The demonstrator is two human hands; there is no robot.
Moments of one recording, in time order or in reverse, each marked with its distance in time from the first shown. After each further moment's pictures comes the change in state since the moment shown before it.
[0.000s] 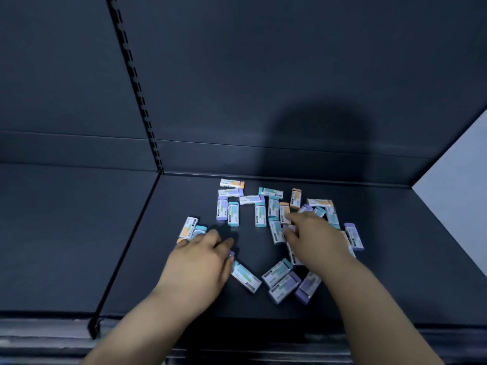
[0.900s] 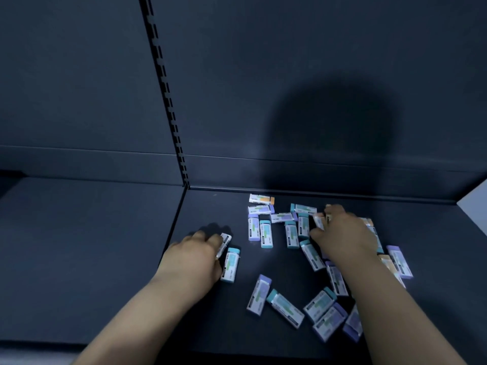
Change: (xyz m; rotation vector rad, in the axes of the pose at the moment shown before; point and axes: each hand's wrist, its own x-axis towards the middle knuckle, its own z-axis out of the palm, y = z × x) left_hand 0.031 -0.072 -0.010 -0.006 -0.296 -0.219; right_hand 0.059 -0.016 0.010 0.016 0.103 0.328
